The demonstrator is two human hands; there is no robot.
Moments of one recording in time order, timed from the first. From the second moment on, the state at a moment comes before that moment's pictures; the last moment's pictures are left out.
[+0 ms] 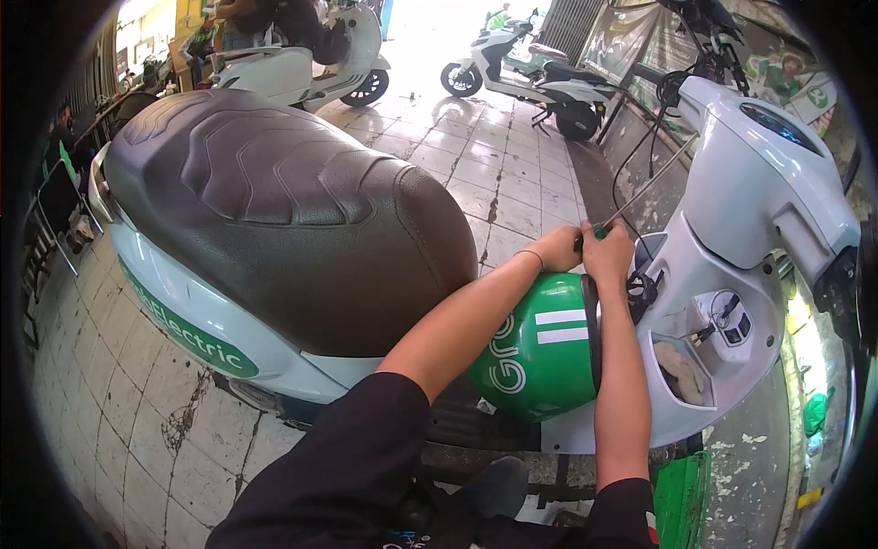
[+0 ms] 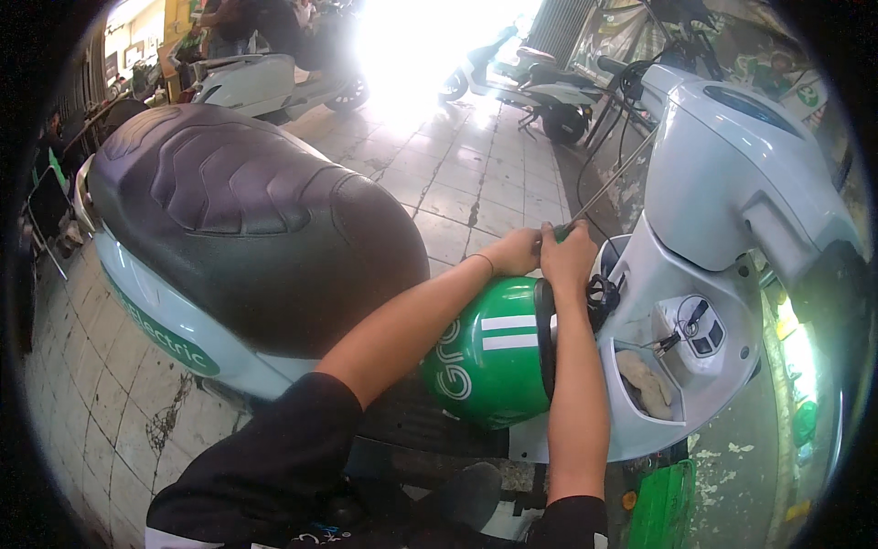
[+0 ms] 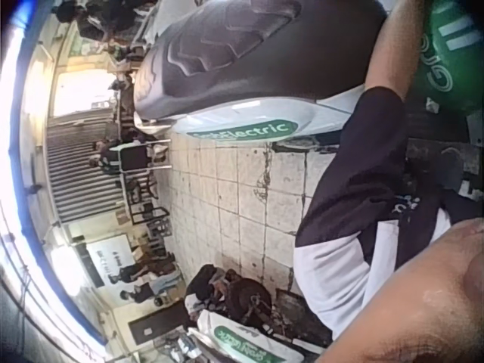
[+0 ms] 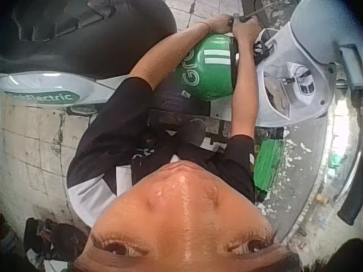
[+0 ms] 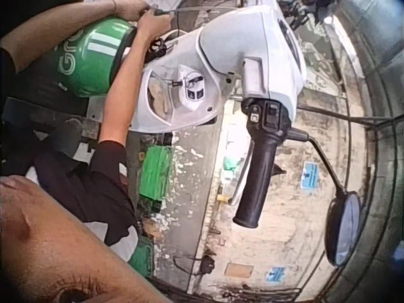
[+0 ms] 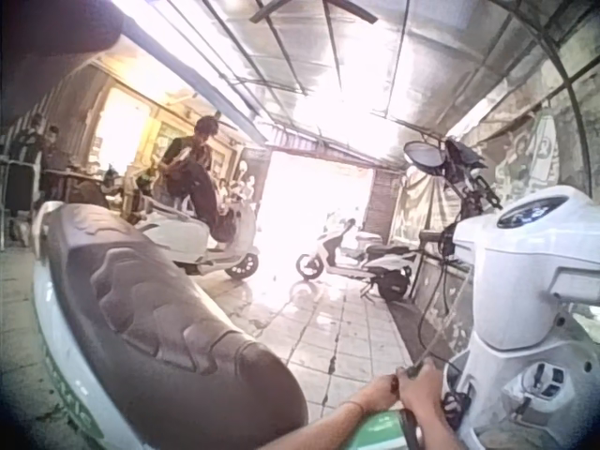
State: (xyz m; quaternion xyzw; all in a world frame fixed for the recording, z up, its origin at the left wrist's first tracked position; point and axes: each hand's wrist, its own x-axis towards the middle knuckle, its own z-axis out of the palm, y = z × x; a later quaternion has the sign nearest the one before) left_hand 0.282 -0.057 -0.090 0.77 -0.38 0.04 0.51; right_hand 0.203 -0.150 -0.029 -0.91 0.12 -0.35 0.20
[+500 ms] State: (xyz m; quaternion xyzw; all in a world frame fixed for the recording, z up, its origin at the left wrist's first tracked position) left_hand 0.270 -0.050 -0.084 0.78 -0.36 0.10 0.51; right_hand 0.203 -0.150 -0.031 -0.92 0.14 -0.33 0.17
